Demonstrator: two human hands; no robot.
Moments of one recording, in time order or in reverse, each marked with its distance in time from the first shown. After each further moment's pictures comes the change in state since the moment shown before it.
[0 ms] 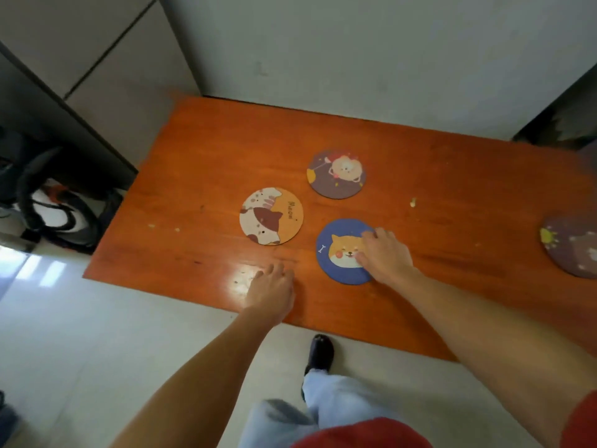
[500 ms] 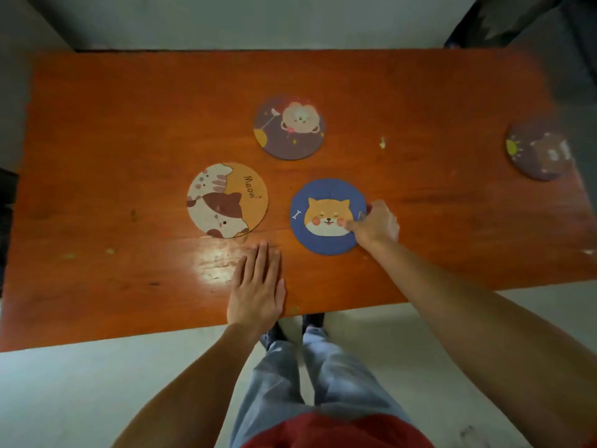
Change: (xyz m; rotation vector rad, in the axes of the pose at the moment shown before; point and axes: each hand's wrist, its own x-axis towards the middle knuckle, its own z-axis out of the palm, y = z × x) left_hand 0.021 -0.035 0.074 -0.029 0.081 0.203; right_hand 0.003 -0.015 0.032 0.717 0.102 0.784
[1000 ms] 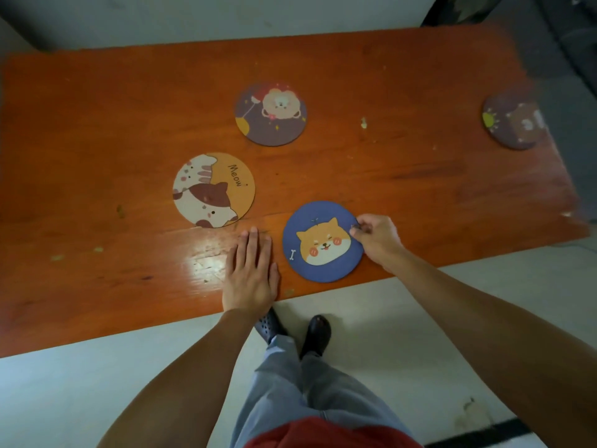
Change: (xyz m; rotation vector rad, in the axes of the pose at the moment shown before) left_hand -0.003 -0.002 0.004 -0.013 0.053 0.028; right_hand -0.033 0.067 0.000 0.237 -0.130 -0.114
